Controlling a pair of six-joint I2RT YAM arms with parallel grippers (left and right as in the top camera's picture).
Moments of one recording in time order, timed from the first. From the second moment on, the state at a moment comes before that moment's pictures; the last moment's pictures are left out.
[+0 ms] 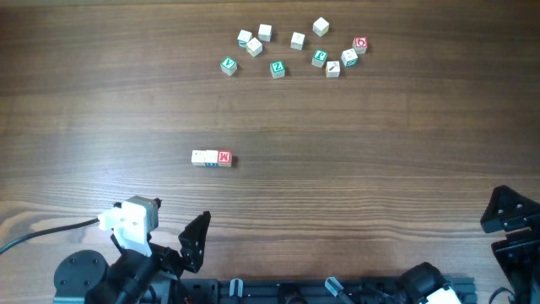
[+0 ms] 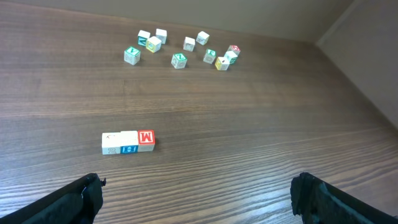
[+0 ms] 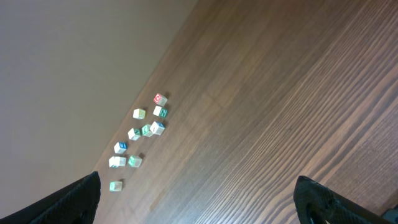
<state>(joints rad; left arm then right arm) -0.03 0.26 0.86 -1.07 0.39 -0.16 0.49 0.60 1.48 -1.60 0.59 1.26</state>
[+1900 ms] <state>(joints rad) -0.03 0.26 0.86 -1.07 0.39 -0.16 -0.14 0.02 0.01 0.01 0.10 0.62</state>
